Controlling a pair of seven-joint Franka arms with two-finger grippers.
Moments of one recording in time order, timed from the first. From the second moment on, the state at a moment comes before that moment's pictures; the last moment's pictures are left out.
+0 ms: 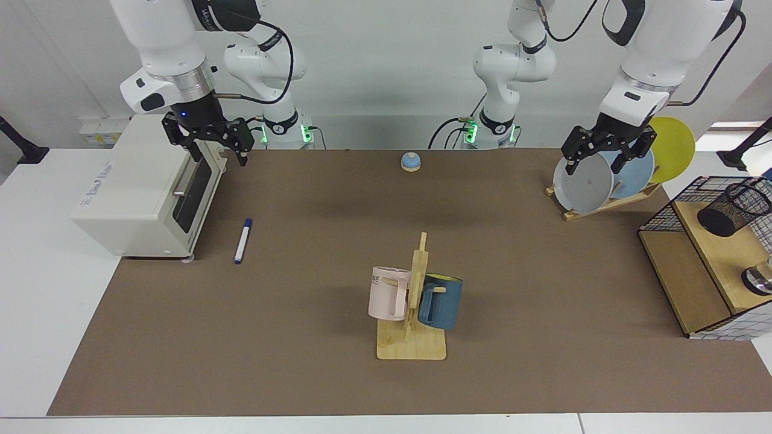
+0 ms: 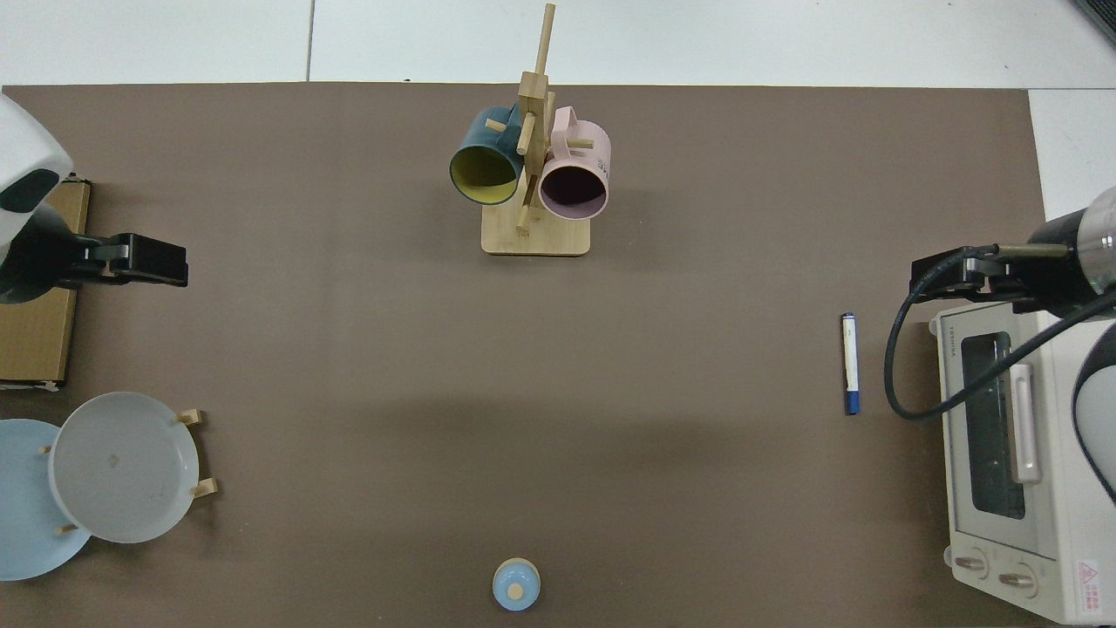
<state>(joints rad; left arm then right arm) -0.13 0.02 0.05 -1.55 0.00 1.64 -0.04 -0.08 -0.02 0.15 -1.59 -0.02 1.58 0.20</state>
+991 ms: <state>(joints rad) -0.13 0.02 0.05 -1.55 0.00 1.64 -0.04 -0.07 -0.03 0.15 -1.61 -0.02 1.59 0.20</state>
